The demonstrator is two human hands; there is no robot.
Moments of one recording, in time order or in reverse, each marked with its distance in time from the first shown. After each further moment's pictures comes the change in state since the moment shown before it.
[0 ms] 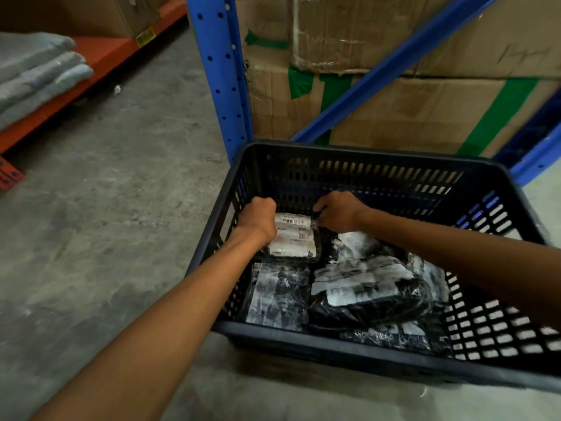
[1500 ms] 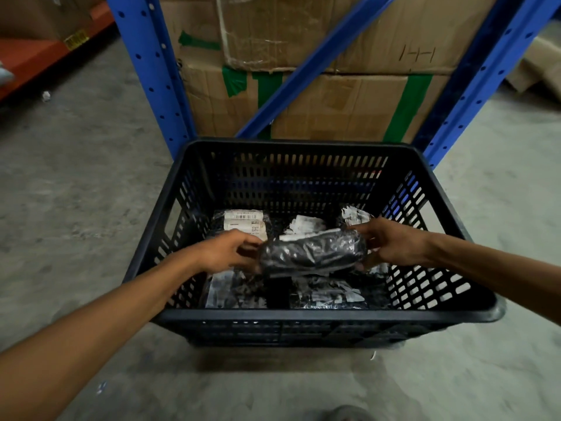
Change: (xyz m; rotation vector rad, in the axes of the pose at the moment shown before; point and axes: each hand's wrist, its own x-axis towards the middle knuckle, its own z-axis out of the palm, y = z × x) left_hand -0.049 -0.003 0.018 -0.558 -0.607 0.453; right_hand -0.147 0.137 -0.009 0.517 -0.216 -0.011
